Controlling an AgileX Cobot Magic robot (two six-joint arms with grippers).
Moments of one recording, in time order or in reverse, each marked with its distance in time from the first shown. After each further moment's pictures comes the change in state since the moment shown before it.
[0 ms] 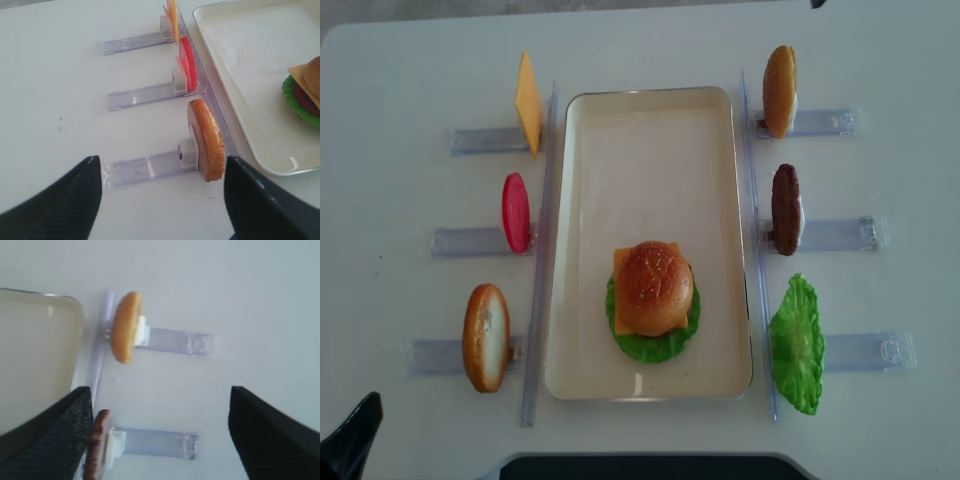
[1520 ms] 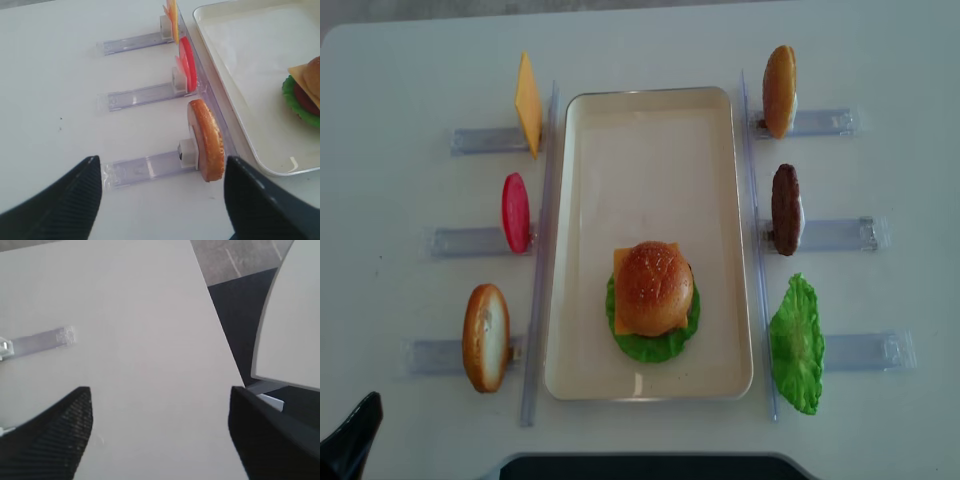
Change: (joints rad) left arm 0.000 0.000 0.000 0.000 0.000 0.000; right arm -0.472 -0.527 0.310 0.022 0.013 -0.119
